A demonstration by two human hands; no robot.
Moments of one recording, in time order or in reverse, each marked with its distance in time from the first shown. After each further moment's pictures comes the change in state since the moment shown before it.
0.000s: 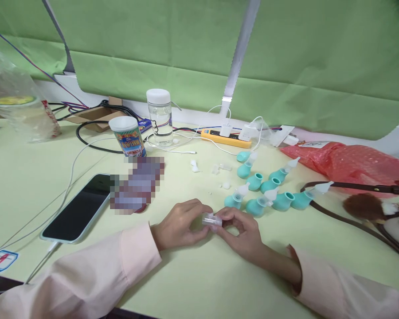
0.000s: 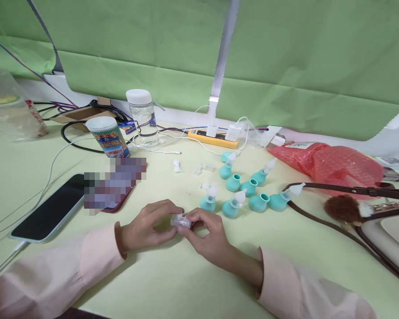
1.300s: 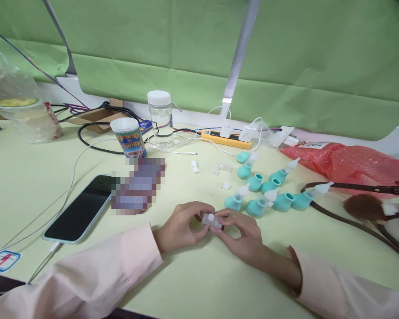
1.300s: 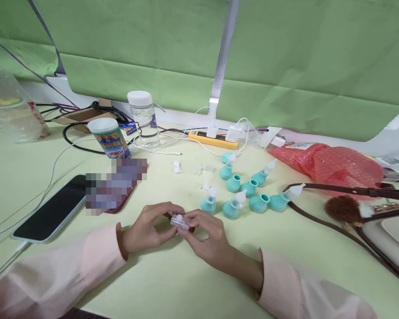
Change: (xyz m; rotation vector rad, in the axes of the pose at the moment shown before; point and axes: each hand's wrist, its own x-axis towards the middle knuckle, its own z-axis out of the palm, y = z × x) left_hand 0.001 0.008 0.000 -0.234 0.048 -0.224; right_hand 0.002 -0.001 -0.001 -0.176 0.019 -0.240
